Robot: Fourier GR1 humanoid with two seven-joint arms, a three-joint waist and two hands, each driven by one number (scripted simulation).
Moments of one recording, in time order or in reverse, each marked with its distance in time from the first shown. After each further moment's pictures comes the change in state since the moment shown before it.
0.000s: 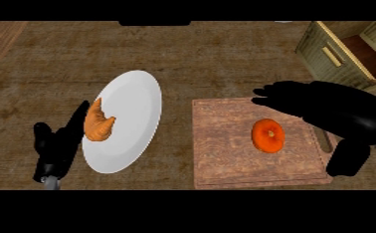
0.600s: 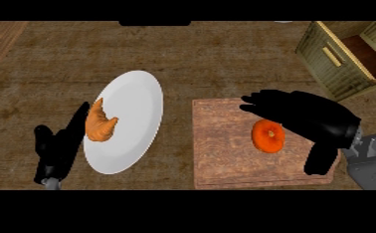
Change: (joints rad) left arm 0.012 -0.014 0.007 0.000 -0.022 -0.004 -0.015; right arm 0.058 0.105 0.064 0.068 0.162 -0.096 -0.061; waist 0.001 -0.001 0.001
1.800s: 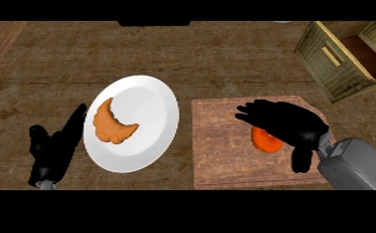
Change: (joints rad) left arm 0.021 -0.002 0.031 -0.029 -0.009 -0.031 0.043; right arm 0.042 0.103 0.085 0.168 0.245 -0.065 -0.074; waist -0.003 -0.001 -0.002
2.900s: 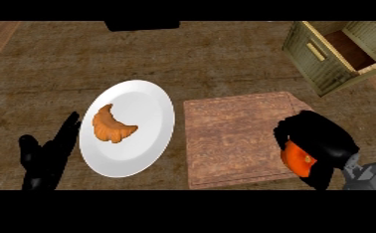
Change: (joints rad) left arm 0.071 -0.012 0.037 -0.037 -0.008 0.003 0.003; right arm 0.195 -0.063 -0.105 -0.105 0.112 -0.131 0.056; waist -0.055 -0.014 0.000
